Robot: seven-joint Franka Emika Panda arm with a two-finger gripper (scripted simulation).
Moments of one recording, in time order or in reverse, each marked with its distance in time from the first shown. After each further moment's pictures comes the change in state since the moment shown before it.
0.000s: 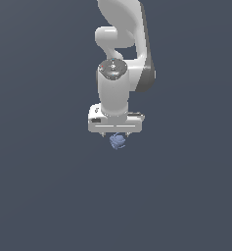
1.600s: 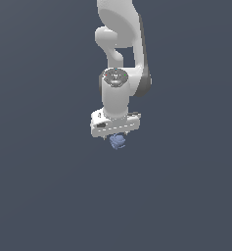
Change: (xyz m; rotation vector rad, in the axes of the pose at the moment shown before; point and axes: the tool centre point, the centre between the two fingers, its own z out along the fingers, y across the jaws) arm -0.020 0.001 0.037 -0.025 0.011 -0.247
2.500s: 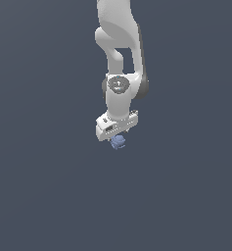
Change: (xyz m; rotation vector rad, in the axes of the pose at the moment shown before) arm -0.027 -0.018 0.040 0.008 -0.005 -0.287
